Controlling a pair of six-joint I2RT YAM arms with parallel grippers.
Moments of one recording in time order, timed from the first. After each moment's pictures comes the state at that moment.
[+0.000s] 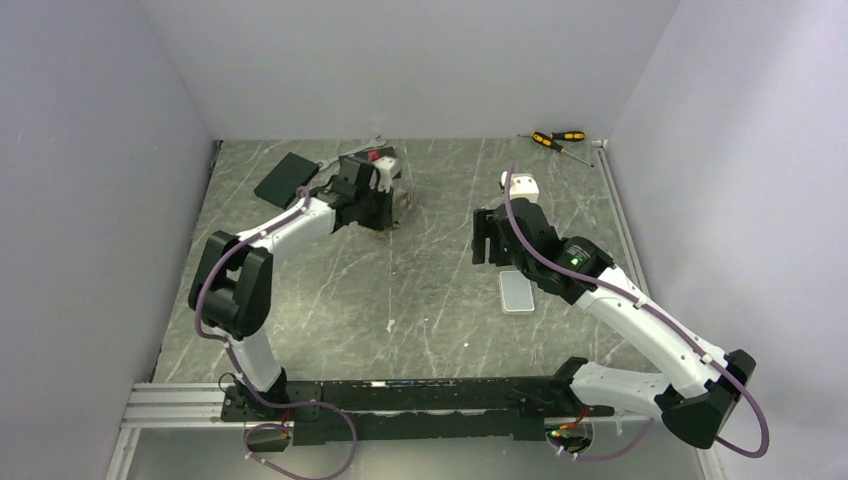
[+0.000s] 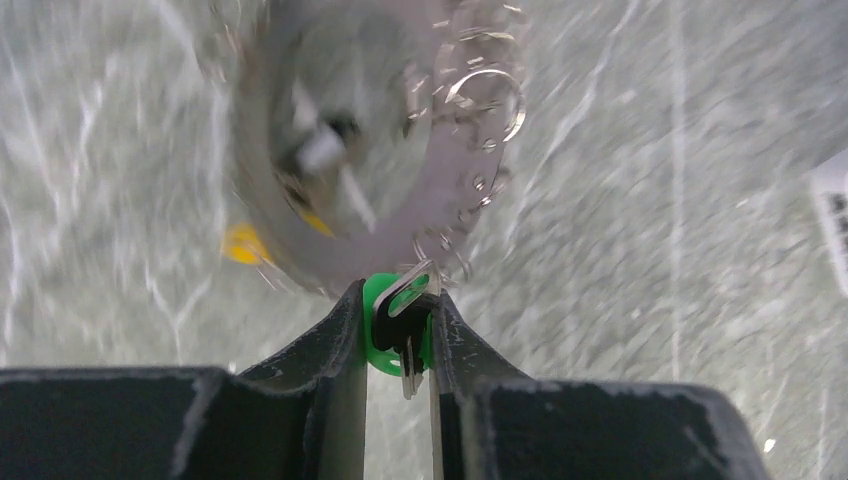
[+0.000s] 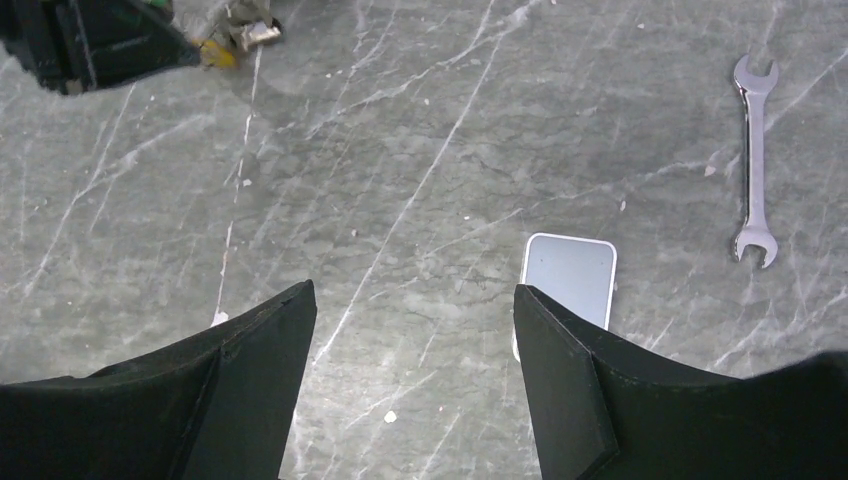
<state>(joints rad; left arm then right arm) -0.47 1.77 1.32 -0.30 0.19 -0.12 0.75 1.07 1.13 -0.75 0.41 0.47</state>
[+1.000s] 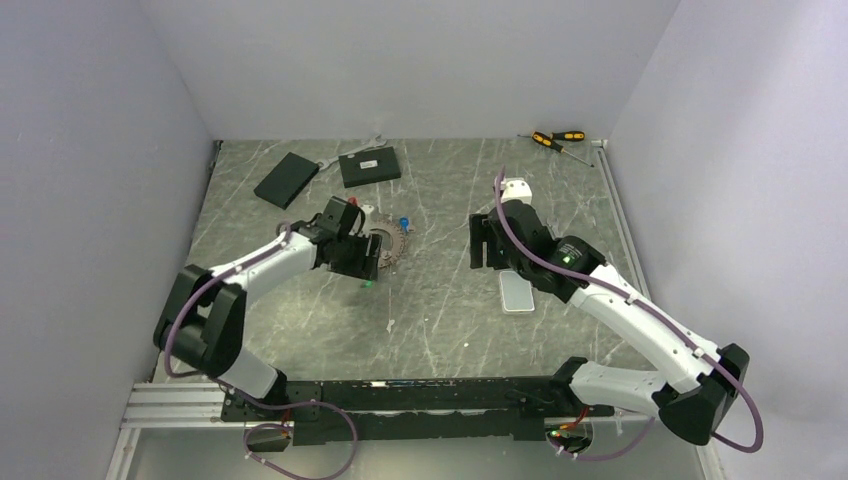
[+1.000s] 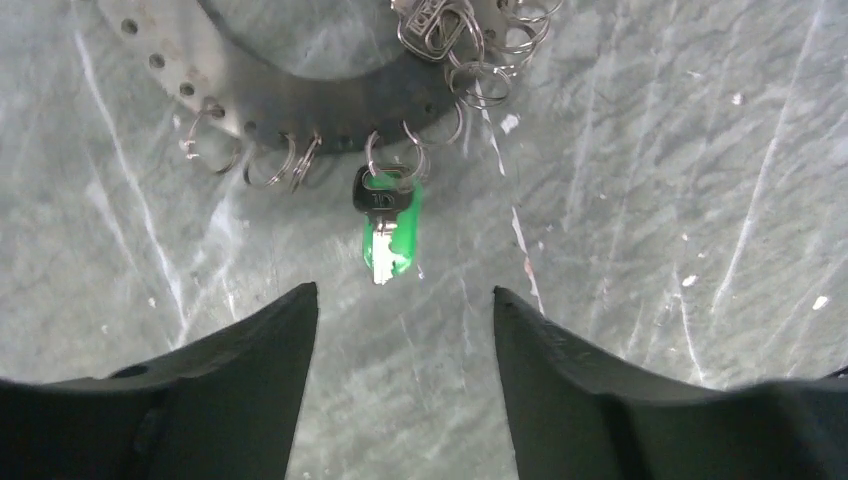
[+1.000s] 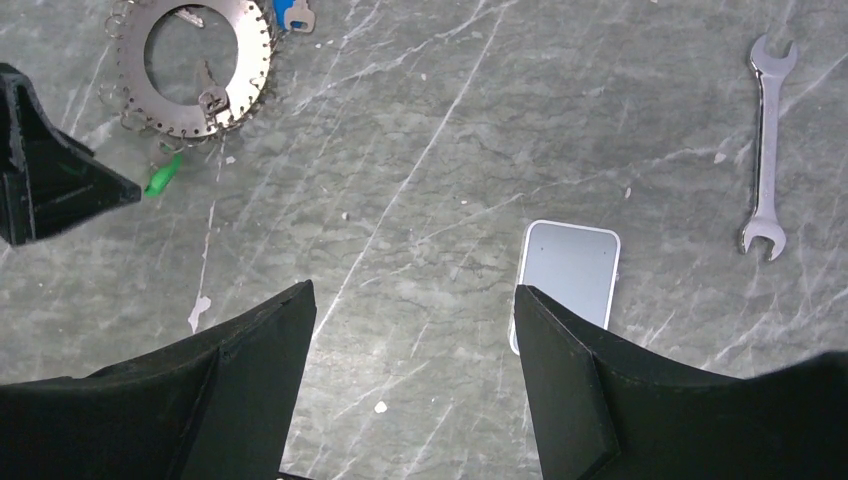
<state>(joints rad) -0.46 1.54 0.95 -0.45 0.15 -0.22 0.75 1.10 1.11 -0.75 0.38 0.46</state>
